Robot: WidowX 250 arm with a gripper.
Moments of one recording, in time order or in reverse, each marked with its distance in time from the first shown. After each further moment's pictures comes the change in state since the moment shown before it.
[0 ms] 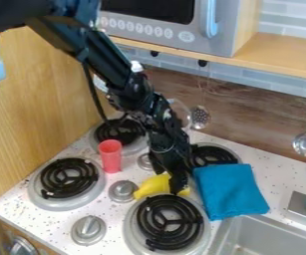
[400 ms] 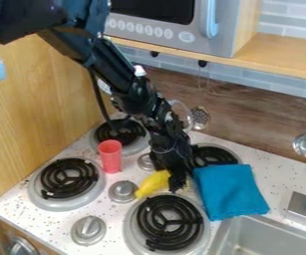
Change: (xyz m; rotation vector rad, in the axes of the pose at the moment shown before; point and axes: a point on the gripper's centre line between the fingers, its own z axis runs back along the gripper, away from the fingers) arm 0.001 0.006 -0.012 0.018 0.008 -0.027
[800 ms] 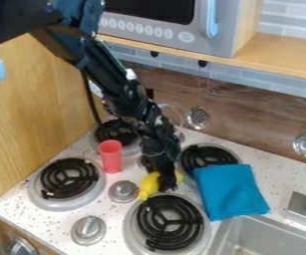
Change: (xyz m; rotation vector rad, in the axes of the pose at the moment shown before) arm -0.014 0.007 -0.004 0.011 0.005 0.035
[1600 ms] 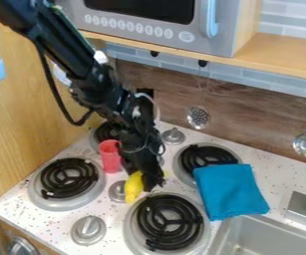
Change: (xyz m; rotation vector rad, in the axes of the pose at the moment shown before) arm -0.028 -0.008 0.046 0.002 0.000 0.221
